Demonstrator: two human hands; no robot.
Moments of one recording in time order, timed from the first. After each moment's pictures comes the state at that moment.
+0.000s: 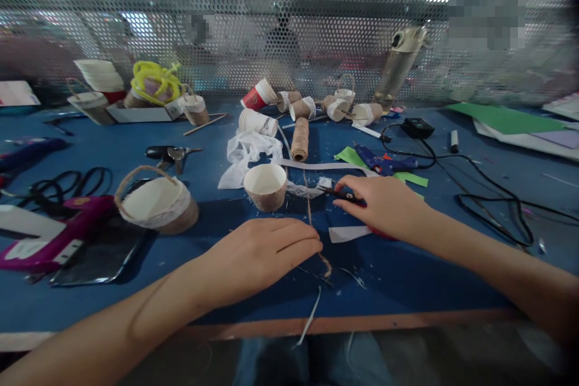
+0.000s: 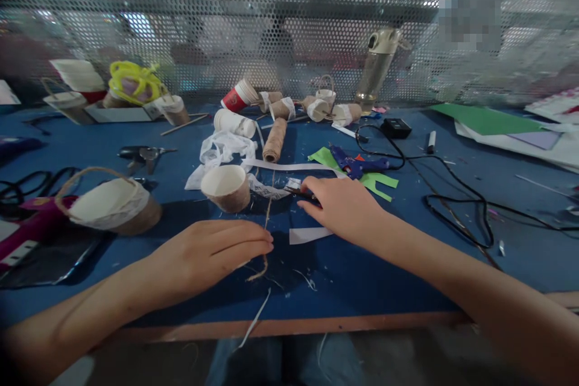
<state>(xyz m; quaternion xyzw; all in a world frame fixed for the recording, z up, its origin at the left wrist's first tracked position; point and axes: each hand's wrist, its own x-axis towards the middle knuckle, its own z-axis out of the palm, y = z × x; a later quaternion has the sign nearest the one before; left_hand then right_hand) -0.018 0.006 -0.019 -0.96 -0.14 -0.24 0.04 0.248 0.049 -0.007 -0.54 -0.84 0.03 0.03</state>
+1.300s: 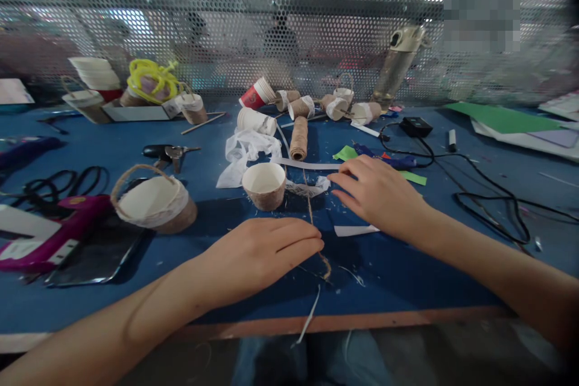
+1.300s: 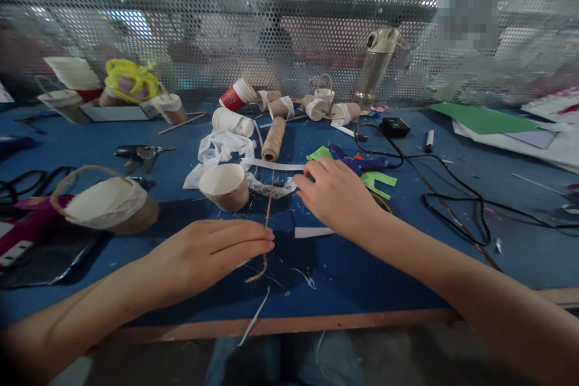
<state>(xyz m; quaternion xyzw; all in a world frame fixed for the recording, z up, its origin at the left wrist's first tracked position) -0.016 0.006 -0.018 -0.96 -0.14 -0.25 0.04 0.249 0.053 -0.014 -0.40 -0.90 -0.16 0.09</state>
